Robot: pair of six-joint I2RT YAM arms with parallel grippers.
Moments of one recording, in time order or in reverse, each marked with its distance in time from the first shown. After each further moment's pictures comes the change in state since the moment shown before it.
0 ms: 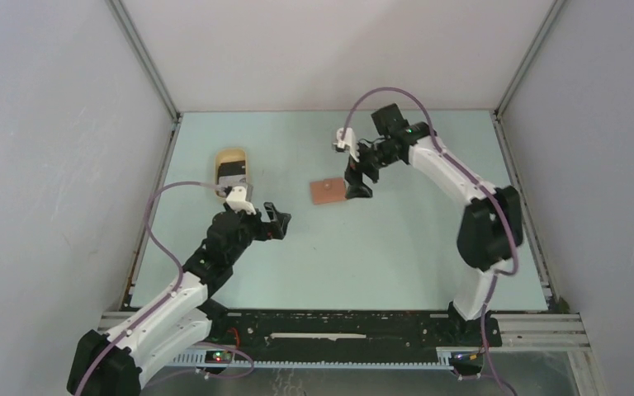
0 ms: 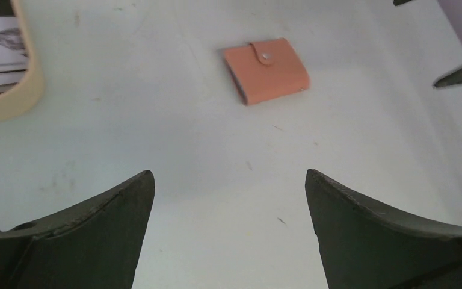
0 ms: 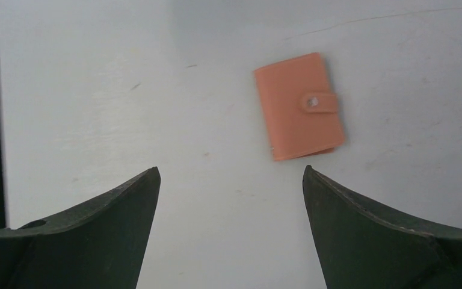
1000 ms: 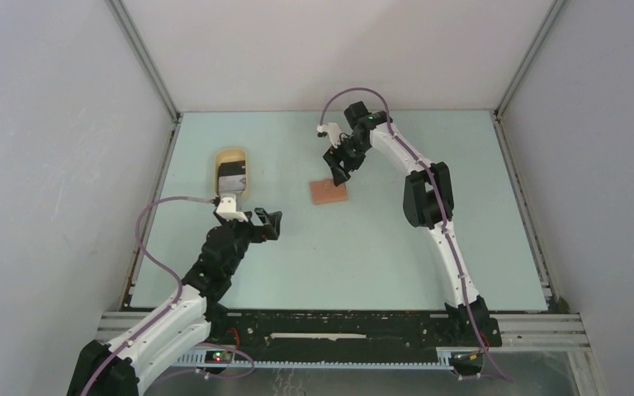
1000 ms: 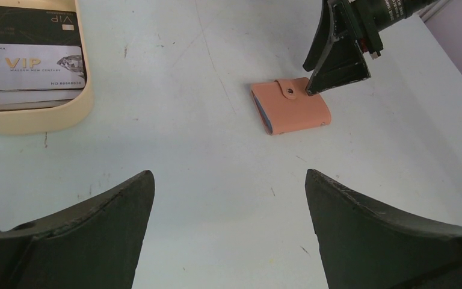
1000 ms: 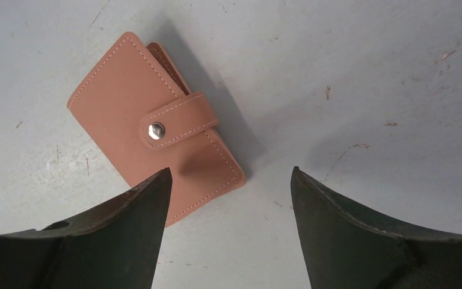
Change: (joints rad) left arm 0.000 -0.097 -0.167 0.210 -0.169 0.026; right arm -0.004 0.803 0.861 -0.258 0.262 0.319
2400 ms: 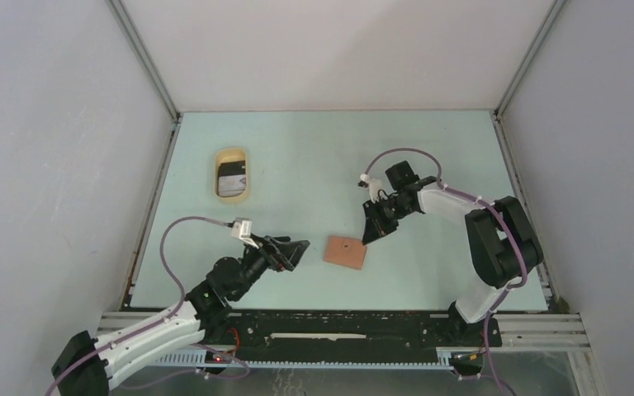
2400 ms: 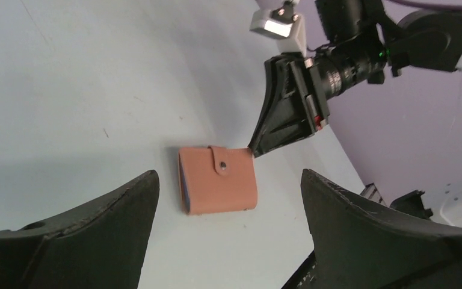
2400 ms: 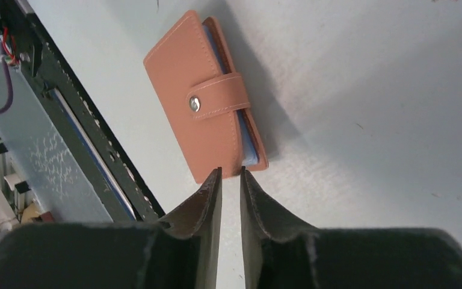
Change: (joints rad) left arm -0.365 -0.183 -0.169 0.127 -0.018 -0.351; right arm -0.010 -0.870 -1.407 0.540 -0.194 0.471
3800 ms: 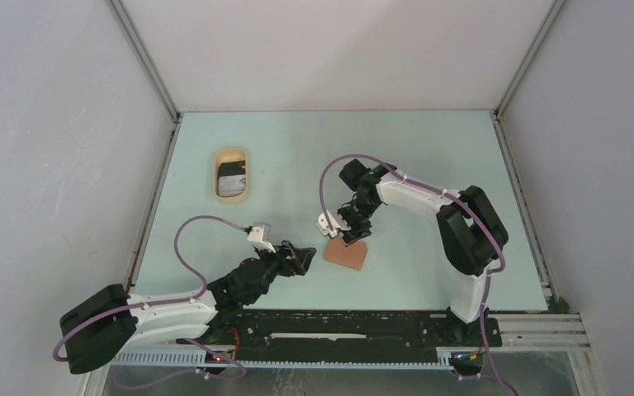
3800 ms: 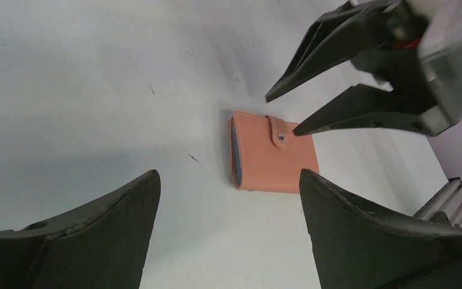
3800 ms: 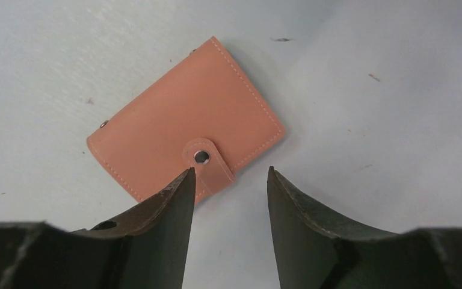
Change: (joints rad) left arm -0.167 0.412 0.006 0.195 -0.223 0.011; right arm 0.247 0.157 0.342 -0.384 0.074 -1.448
